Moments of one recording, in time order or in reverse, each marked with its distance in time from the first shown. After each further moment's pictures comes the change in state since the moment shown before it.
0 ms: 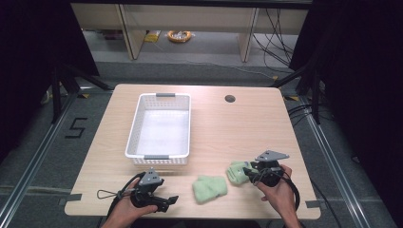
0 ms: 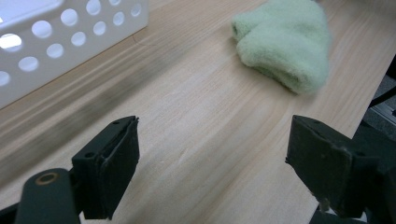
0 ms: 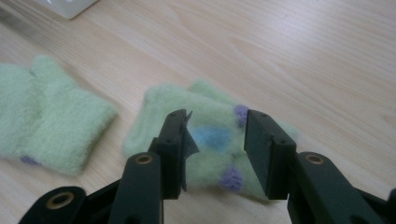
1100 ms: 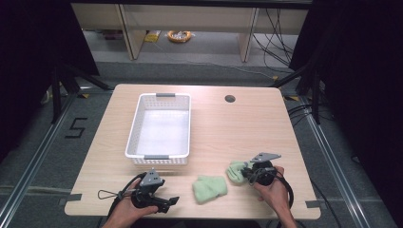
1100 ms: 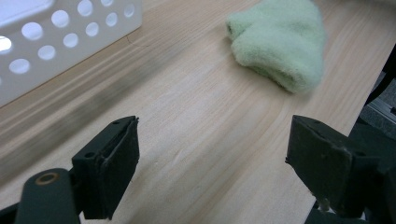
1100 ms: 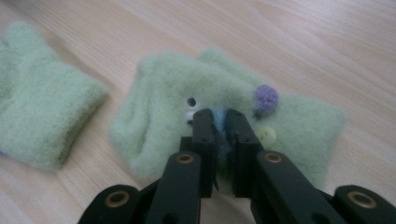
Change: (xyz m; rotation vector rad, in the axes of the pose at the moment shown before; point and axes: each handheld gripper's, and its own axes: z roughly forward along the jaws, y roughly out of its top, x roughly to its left) left arm -0.002 0.000 0.000 0.016 -0.003 0.015; right arm -0.007 -0.012 0.033 0.042 0.075 -0.004
